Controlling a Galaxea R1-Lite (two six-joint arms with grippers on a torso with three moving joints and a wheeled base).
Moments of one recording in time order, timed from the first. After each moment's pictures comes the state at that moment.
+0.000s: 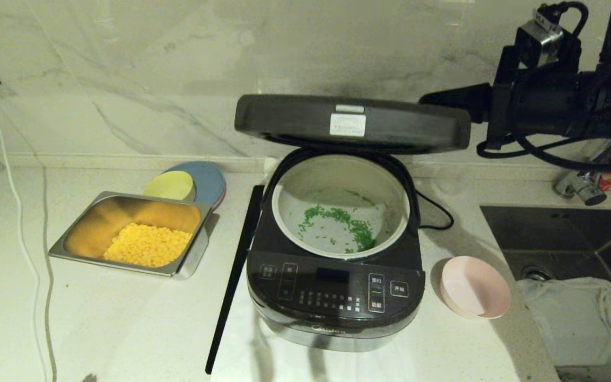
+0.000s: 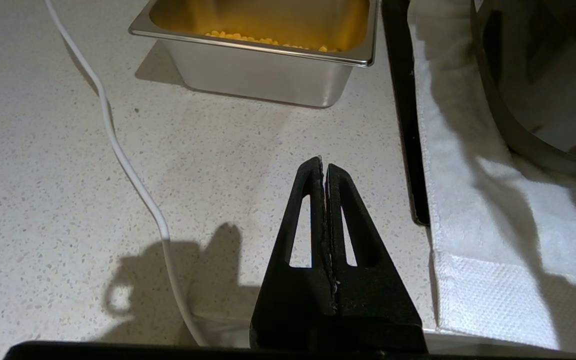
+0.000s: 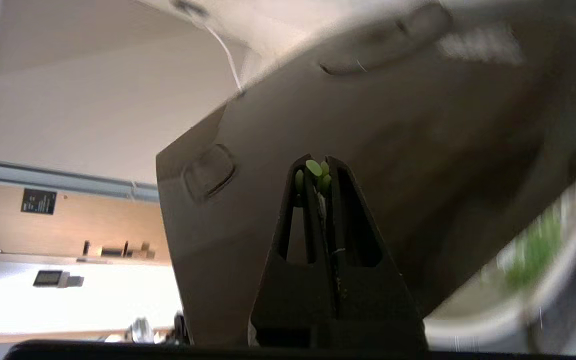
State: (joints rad) left arm -0.02 0.00 0.00 -0.01 0.01 0.00; right arm 0.32 1.65 -1.50 -0.06 0.63 0.77
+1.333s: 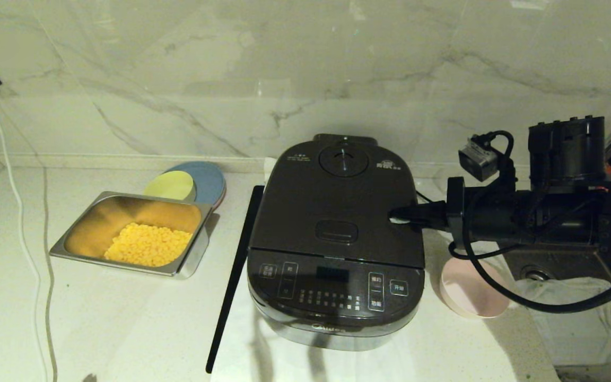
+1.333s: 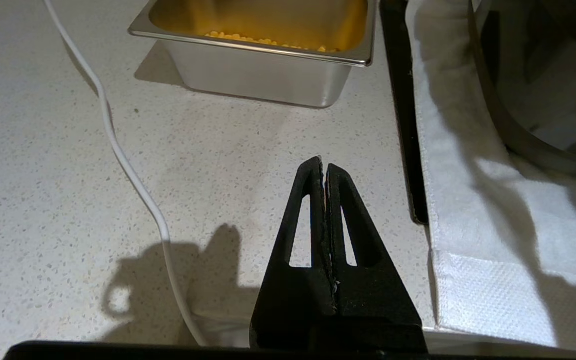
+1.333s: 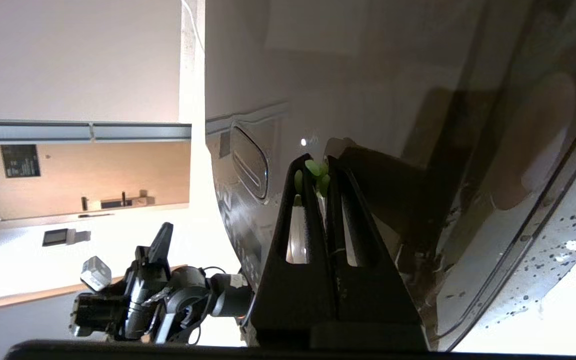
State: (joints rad) left arm -0.02 0.00 0.00 -0.01 0.01 0.00; right arm 0.38 1.67 -1.05 -0.24 0.62 0.73
